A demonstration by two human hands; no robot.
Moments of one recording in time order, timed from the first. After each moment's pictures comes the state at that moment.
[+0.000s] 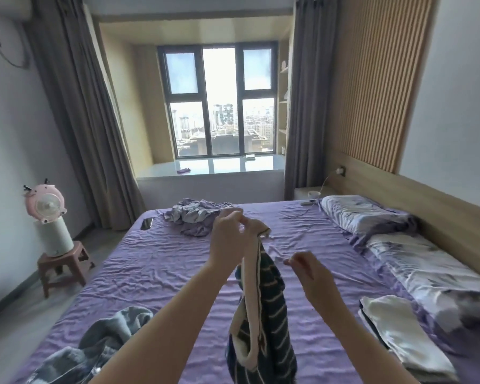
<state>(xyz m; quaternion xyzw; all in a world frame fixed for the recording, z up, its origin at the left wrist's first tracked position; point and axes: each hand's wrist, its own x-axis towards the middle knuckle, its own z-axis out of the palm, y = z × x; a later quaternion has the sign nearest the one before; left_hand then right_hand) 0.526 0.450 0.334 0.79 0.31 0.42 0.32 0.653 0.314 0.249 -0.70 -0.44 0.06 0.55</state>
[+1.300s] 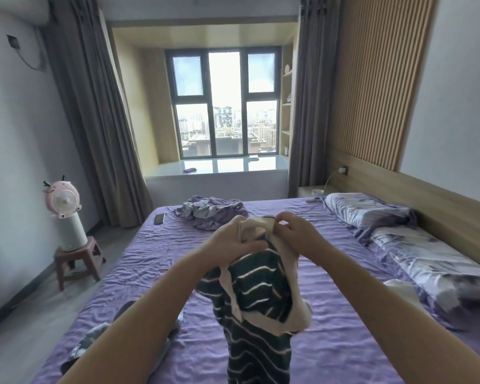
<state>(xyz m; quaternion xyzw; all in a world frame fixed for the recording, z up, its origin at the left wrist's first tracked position) 0.379 0.443 0.338 0.89 0.22 0.22 0.34 0.536 0.337 0.337 -0.73 -0.53 0.08 0.42</state>
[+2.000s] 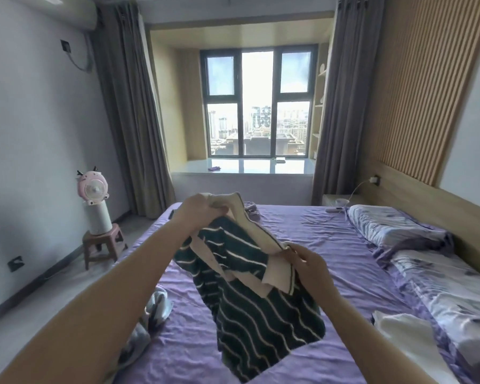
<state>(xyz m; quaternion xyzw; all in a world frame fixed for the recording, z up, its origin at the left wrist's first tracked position) 0.470 0.453 0.387 0.85 0.42 0.27 0.20 0.674 0.307 0.267 -0.67 -0.51 0.13 0.52</state>
